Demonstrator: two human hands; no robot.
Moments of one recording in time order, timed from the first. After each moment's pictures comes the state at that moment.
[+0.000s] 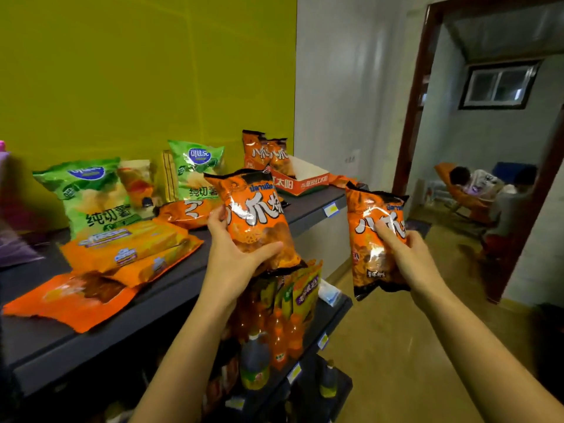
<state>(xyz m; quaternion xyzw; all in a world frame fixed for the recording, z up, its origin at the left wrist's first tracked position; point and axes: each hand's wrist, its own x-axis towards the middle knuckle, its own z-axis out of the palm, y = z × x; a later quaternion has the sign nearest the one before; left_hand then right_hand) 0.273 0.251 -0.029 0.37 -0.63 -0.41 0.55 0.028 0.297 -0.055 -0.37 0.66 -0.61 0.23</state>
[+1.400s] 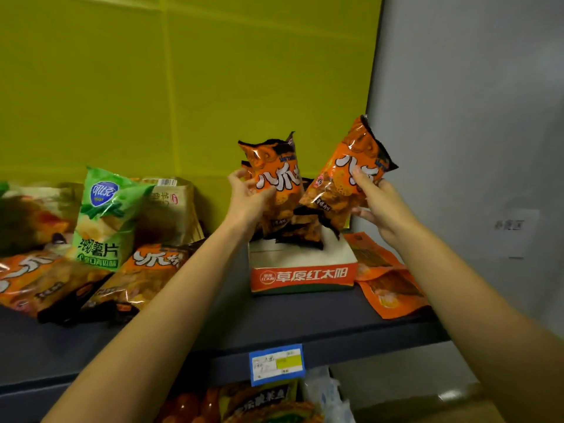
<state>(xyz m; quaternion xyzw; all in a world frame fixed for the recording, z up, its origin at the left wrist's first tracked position) 0.017 -0.128 0.049 0.47 -0.45 -0.30 0.70 -0.175 -0.189 0.058 -0.61 0.38 -0.54 0.44</state>
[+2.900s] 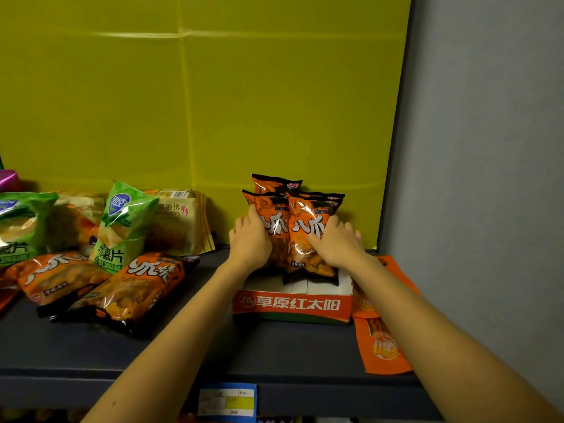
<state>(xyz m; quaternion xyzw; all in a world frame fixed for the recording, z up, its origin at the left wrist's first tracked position) 0.004 -0.175 0.007 0.80 -0.48 0.06 0.35 -0.129 -0.259 0.013 -0.85 0.48 -0.19 0.03</state>
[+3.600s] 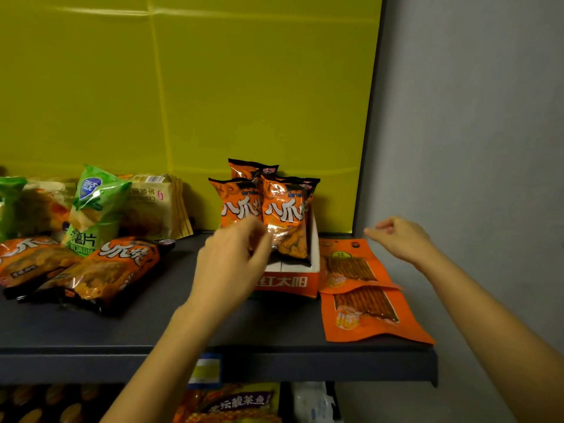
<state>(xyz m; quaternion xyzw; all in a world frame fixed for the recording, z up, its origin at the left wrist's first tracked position) -0.080 -0.080 0.008 0.68 -0.57 0.16 0.43 -0.270 -0.284 0.011 -0.78 0.53 -0.27 0.18</state>
